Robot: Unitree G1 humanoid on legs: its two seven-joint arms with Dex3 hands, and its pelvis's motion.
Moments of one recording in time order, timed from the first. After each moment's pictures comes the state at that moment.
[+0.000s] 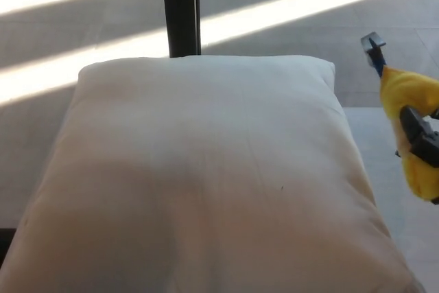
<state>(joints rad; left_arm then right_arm) 0.22 0.65 0.50 1.28 -0.28 -0.14 -0.26 -0.64 -0.14 -0.53 0.29 0.16 0.65 0.08</state>
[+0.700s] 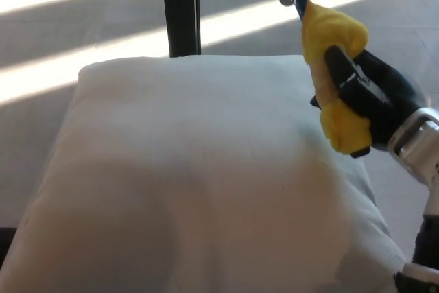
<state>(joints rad) 0.22 0.64 0.50 1.28 -0.28 -0.14 -0.26 -0.86 0.08 -0.58 0.02 0.33 1.02 0.00</state>
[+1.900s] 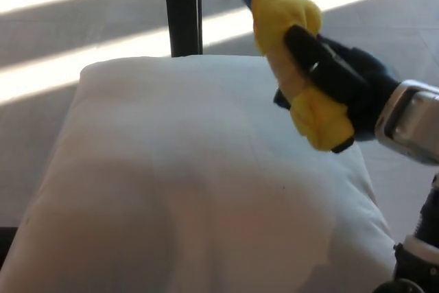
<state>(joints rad) 0.20 0.65 0.50 1.28 -0.28 -0.15 -0.26 -0.85 0.06 -0.51 -0.07 0.51 1.40 -0.11</state>
